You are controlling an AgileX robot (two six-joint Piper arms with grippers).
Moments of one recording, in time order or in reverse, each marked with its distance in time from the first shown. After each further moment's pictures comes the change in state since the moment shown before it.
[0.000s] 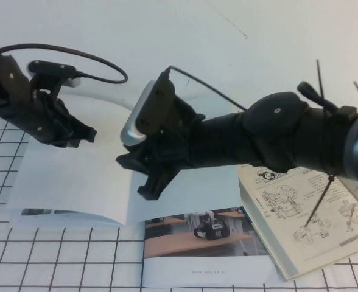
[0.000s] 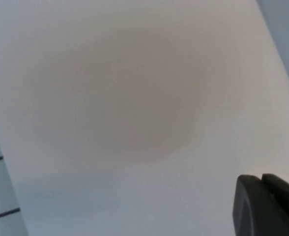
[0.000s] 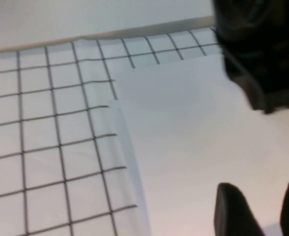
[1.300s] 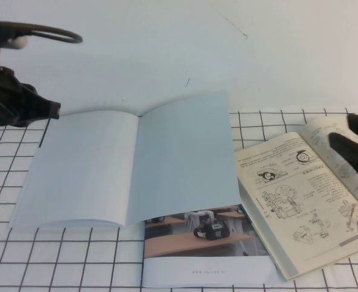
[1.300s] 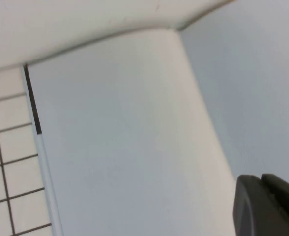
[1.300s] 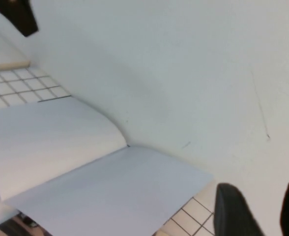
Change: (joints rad) right arm -0.067 -1.027 0.777 -0.053 -0.465 0.010; left arm 0.071 -0.409 0.197 -0.188 0.006 0.105
